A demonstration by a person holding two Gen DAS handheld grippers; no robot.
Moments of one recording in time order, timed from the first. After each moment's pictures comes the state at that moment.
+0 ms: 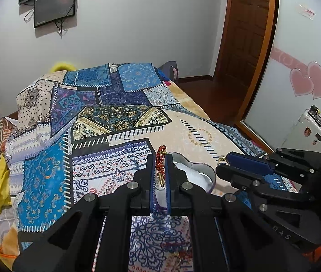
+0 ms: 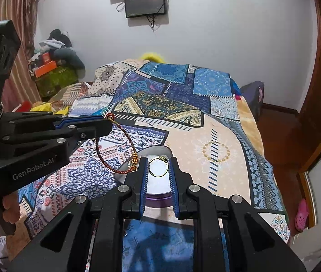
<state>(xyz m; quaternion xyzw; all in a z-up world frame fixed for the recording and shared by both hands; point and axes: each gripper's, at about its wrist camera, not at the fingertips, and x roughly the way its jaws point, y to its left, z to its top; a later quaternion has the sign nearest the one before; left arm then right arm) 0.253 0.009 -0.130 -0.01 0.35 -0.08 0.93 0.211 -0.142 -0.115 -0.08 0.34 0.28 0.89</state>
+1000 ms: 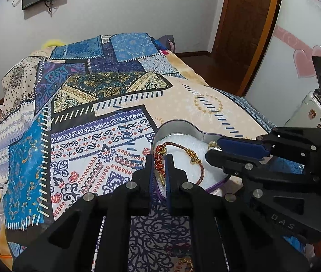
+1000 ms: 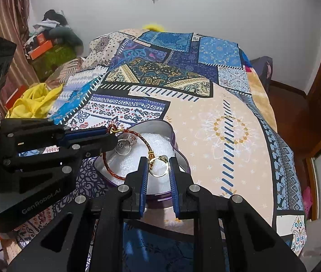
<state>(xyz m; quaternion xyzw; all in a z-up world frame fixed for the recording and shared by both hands) 0.278 0.007 -0.187 0.00 0.43 -0.10 0.90 0.241 -0.133 -0.149 -0.09 0.42 0.29 0.86</state>
